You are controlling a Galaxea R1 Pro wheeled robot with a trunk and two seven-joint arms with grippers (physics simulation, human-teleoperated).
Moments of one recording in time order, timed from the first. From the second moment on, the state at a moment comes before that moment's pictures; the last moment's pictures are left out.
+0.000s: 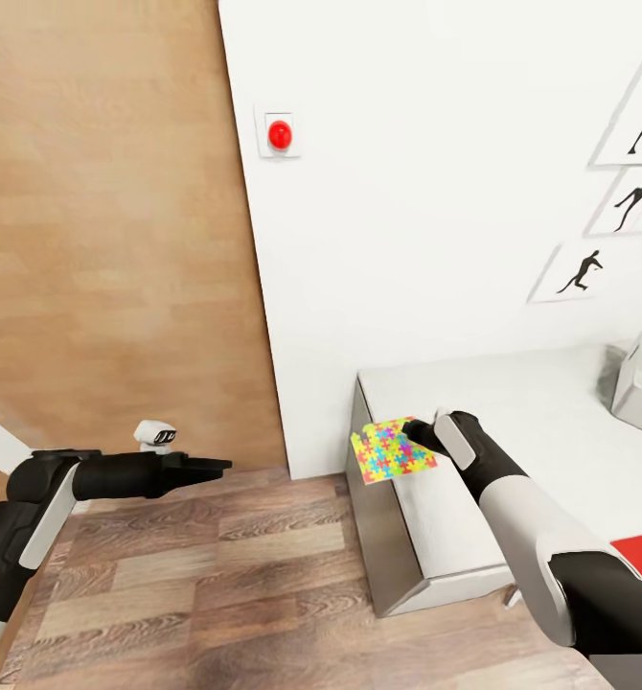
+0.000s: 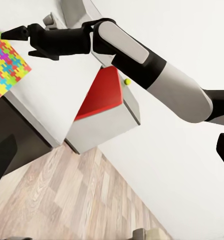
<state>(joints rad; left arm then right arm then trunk) -0.56 0.38 -0.03 -1.40 0.41 1.01 -1.40 -1.02 -0.02 0.07 -0.52 -0.60 0.57 -0.36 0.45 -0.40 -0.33</state>
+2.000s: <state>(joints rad) -0.56 0.38 -0.03 -1.40 0.41 1.01 -1.40 -0.28 -0.07 -0.27 -1.58 -0.81 0.83 0.44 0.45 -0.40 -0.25</state>
